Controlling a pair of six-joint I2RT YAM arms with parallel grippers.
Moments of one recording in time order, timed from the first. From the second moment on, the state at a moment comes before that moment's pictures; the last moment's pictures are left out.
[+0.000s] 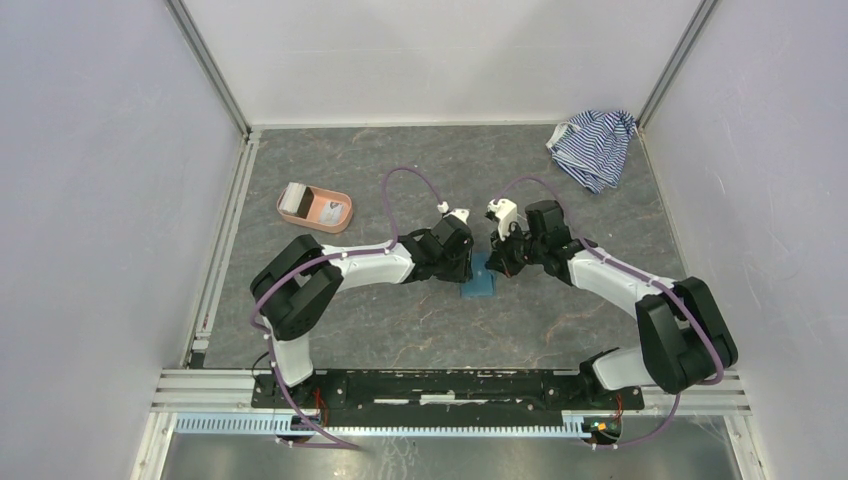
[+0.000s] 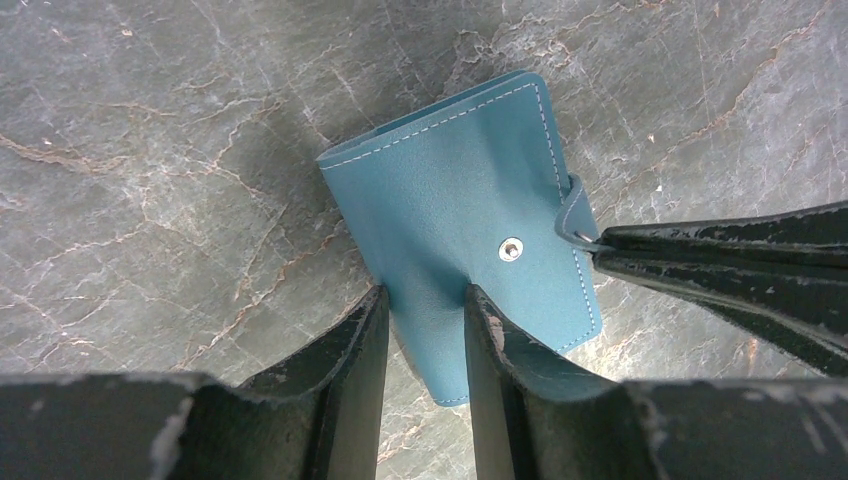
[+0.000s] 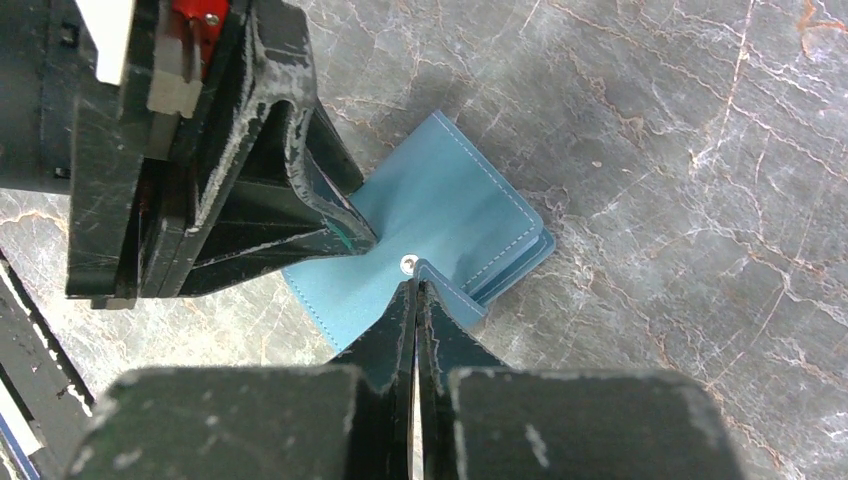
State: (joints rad) left arm -0.91 1.84 1.09 -0.13 -0.06 -0.63; right arm 0.41 1.40 0.69 -0.07 -0.50 -0.16
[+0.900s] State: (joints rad) left arm -0.91 1.84 1.10 -0.13 -0.05 -0.63; right arm 0.51 1.45 0.69 -0.05 -0.36 -0.20
